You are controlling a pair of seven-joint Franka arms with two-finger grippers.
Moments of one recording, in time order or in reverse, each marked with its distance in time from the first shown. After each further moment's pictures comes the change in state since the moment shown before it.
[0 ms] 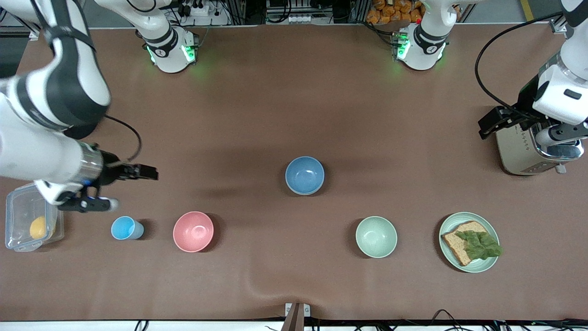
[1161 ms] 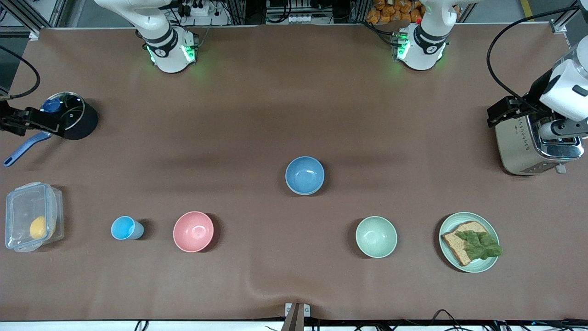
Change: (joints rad) left arm 0.049 -0.003 0.004 -0.001 -0.016 -0.085 0.173; right arm 0.059 -0.278 -0.291 -0.146 -0.044 -0.072 -0.159
